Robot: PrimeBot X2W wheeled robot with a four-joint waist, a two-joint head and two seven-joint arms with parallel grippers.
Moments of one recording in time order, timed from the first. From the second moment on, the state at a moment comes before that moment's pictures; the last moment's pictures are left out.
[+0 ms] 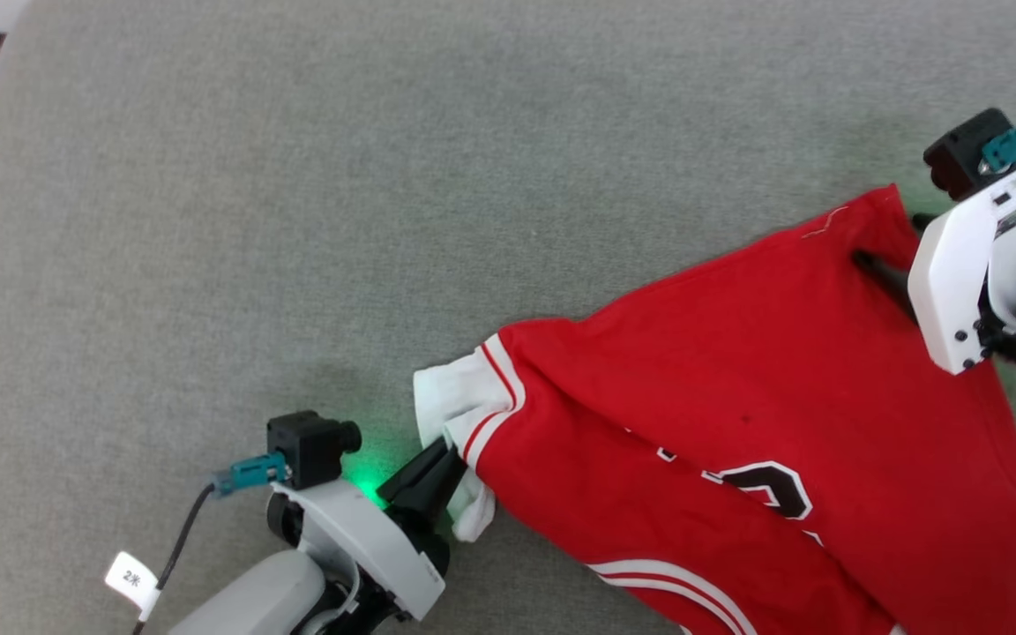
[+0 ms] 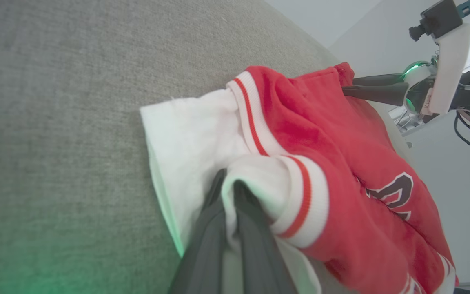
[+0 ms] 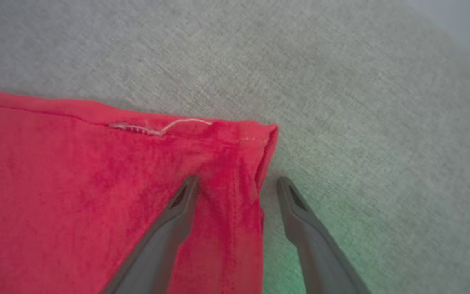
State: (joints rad) left arm -0.48 0.47 -0.89 0.31 -1.14 -0.12 -0.26; right arm -0.90 -0.63 0.74 0.42 0.69 0.13 0.57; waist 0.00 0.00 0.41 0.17
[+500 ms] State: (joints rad) left arm -0.73 0.48 -0.76 0.51 -1.25 -0.11 -0.20; right arm -1.07 -0.59 0.61 0.69 0.86 0.13 0.25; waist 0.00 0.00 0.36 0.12
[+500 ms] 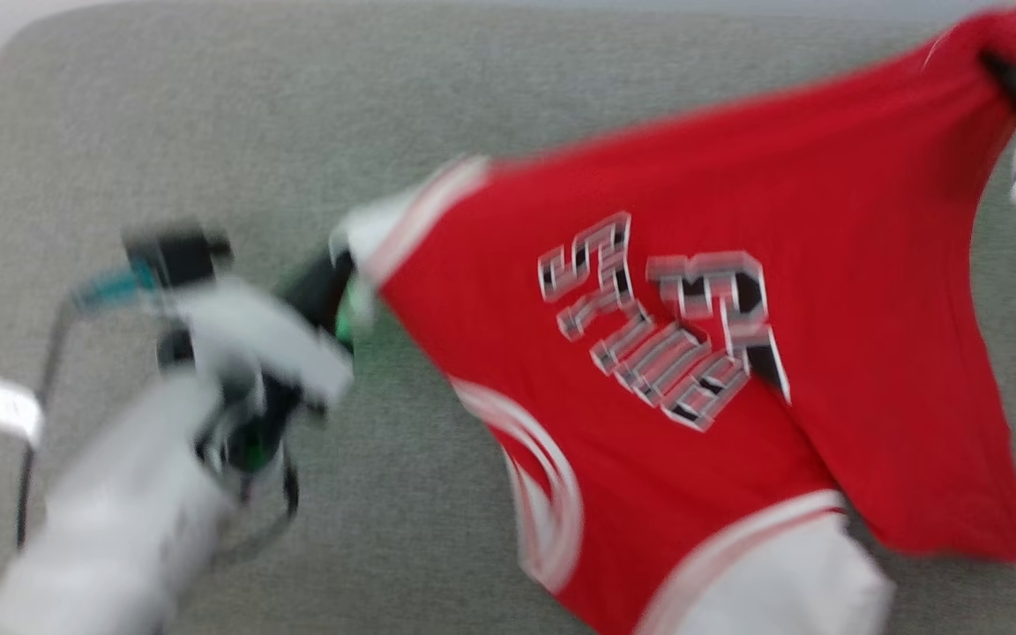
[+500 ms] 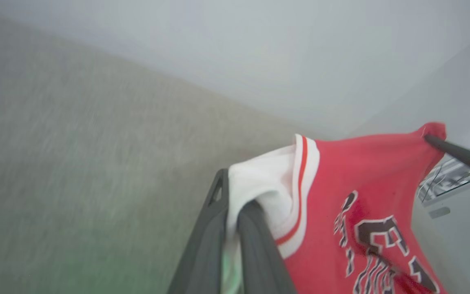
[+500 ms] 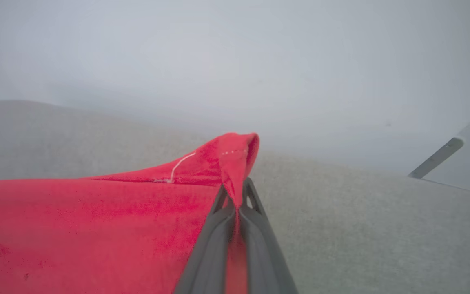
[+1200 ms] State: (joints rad) left arm -1.61 0.36 -0.56 0.85 -1.23 -0.09 -0.22; right arm -1.61 -0.46 0.35 1.06 0.68 0.14 -0.07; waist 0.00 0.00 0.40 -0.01
